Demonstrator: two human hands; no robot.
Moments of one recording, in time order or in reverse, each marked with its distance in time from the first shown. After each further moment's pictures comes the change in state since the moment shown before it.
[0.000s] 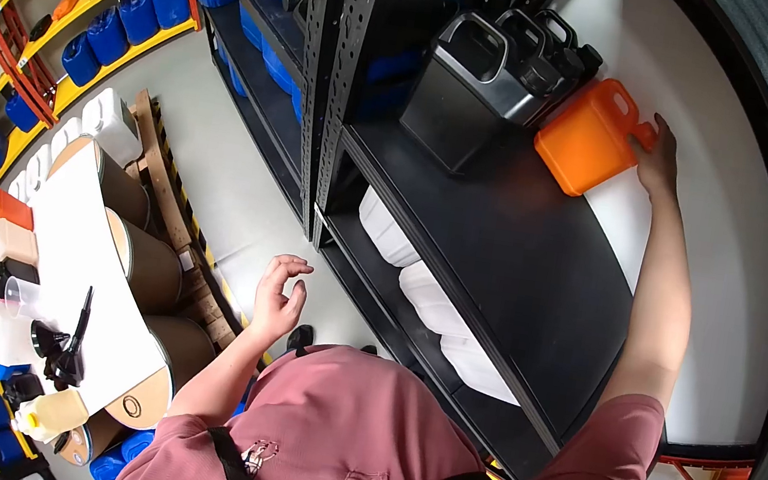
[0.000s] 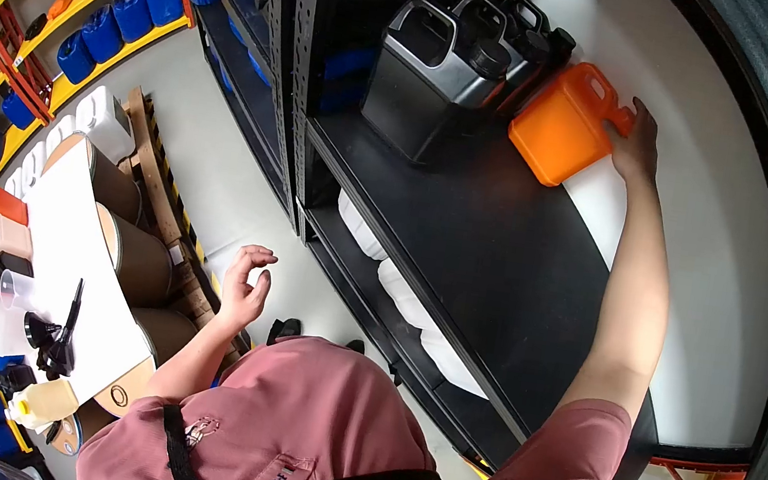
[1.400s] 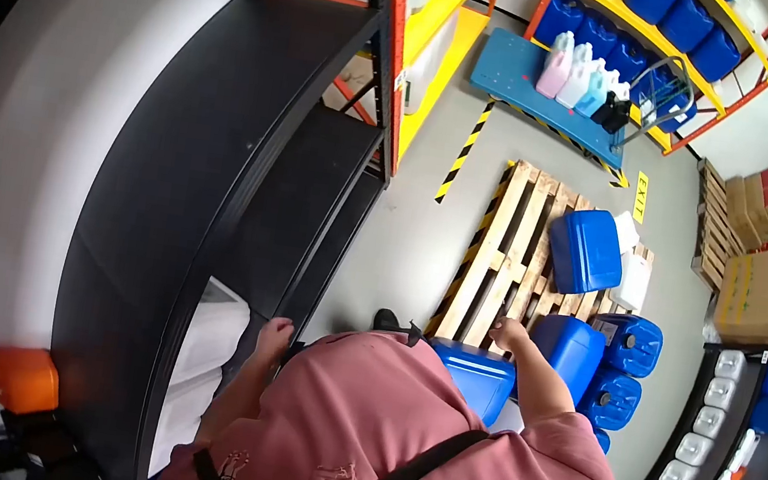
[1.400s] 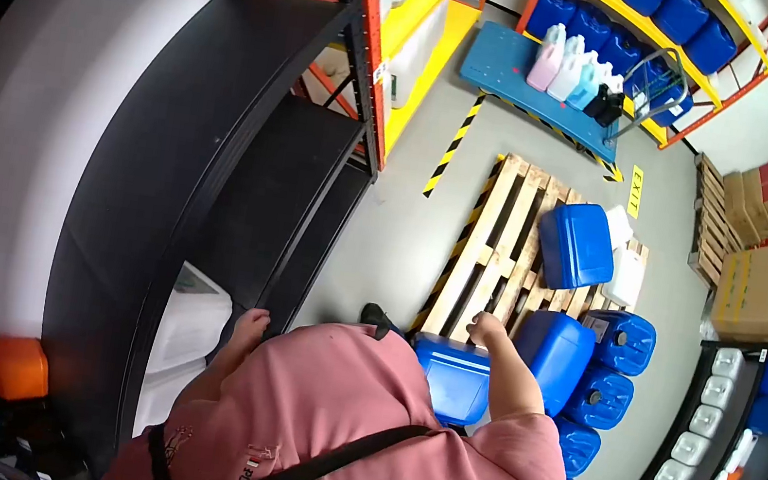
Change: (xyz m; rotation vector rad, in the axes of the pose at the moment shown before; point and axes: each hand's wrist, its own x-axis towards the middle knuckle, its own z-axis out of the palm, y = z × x) left_hand -0.283 -0.026 0.458 0.567 -1.843 0.259; right_hand -1.169 -0.075 -0.073 0.395 -0.450 2.157
